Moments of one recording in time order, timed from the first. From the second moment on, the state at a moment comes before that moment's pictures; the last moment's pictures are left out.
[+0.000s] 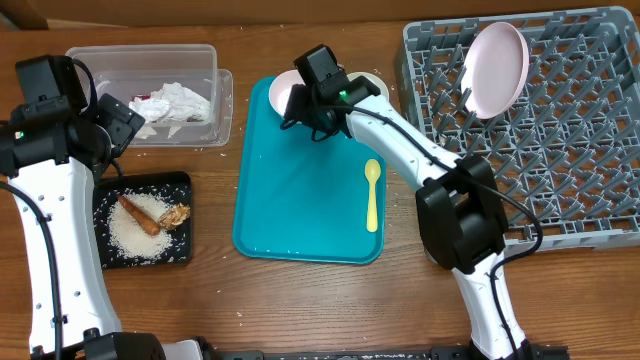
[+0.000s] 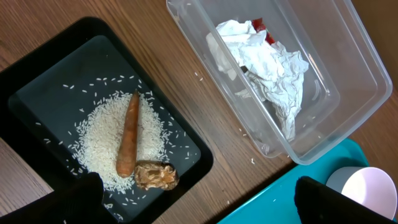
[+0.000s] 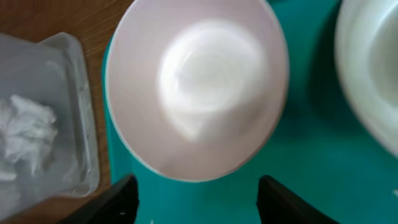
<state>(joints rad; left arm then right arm) 0.29 1.52 1.56 -1.13 -0.11 -0.71 0.57 2.32 1.96 -0.64 -0.06 0.84</state>
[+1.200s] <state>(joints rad) 0.29 1.52 1.56 -1.13 -0.11 -0.71 0.57 2.31 2.13 -1.24 0.04 0.83</state>
